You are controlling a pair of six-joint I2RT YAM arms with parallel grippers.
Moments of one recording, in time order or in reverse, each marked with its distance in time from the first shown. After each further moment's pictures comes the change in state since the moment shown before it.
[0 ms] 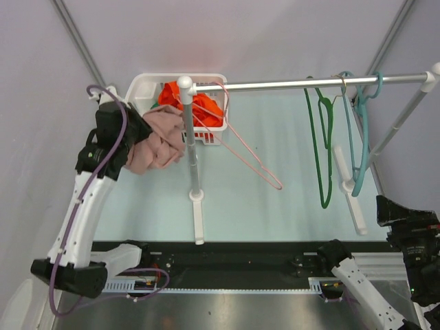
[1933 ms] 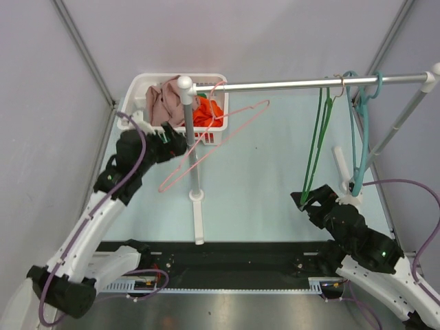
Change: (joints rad) left arm -0.135 -0.084 -0.286 0.282 0.169 -0.023; right arm 0.348 0.034 -0.708 0.373 -0.165 0.323
